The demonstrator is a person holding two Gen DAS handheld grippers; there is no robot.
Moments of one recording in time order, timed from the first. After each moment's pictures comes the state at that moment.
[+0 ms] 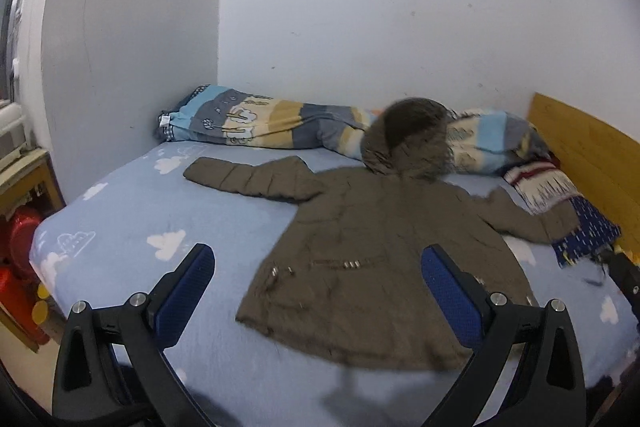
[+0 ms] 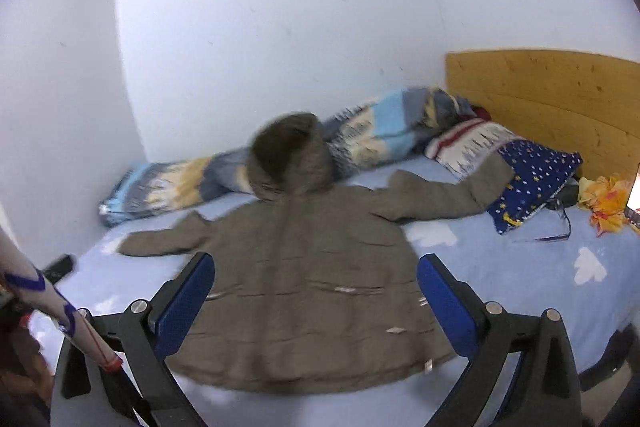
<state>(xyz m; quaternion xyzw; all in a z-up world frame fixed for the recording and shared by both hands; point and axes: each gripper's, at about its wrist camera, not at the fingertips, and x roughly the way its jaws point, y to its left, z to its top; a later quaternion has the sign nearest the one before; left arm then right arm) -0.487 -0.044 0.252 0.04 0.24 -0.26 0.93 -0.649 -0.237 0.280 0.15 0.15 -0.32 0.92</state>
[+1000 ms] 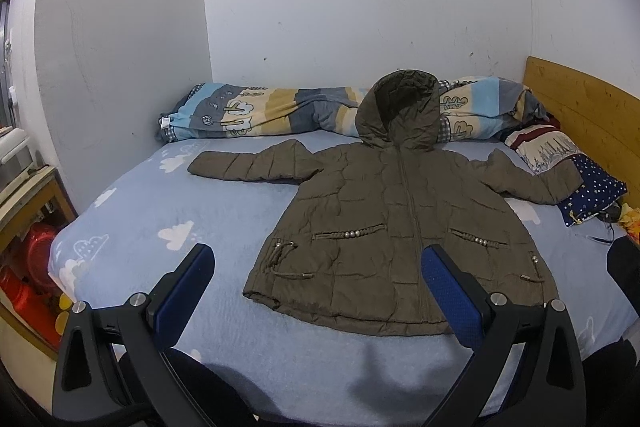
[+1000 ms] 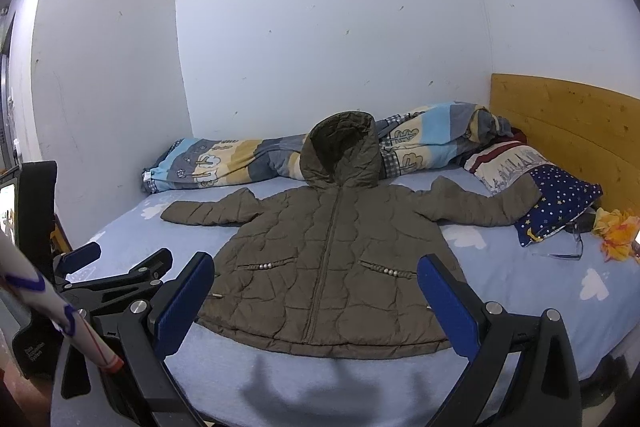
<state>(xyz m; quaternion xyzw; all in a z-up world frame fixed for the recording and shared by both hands) -0.517 -0.043 0.249 0.09 0.25 -0.26 0.93 -0.647 -0.161 0.295 0.10 0.18 -0.27 0.94</state>
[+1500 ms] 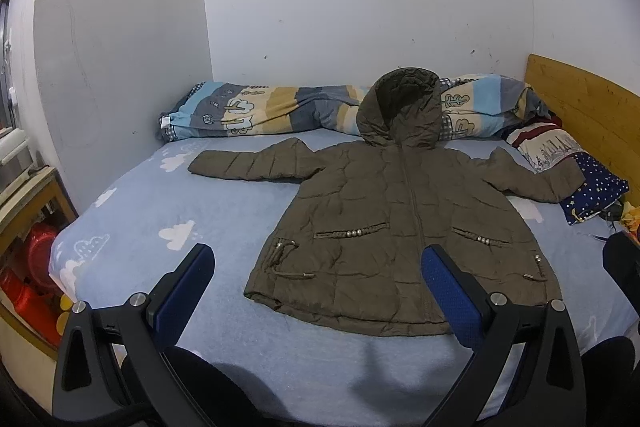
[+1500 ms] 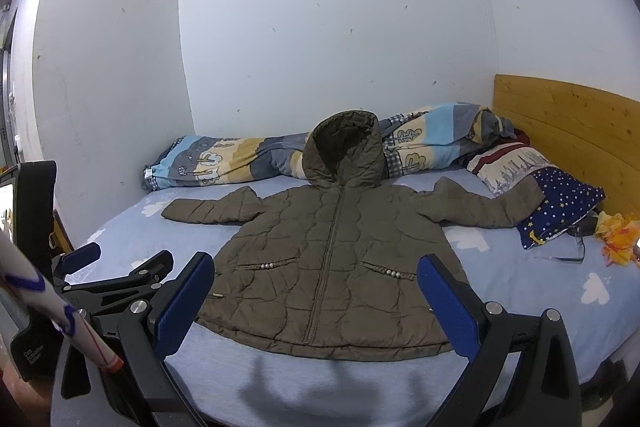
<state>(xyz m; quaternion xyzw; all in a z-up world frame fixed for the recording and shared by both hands) -0.513 -0.042 0.246 0.10 0.26 -0.26 0.93 -0.639 -0.163 0.299 0.10 0.18 -0.27 0.94</state>
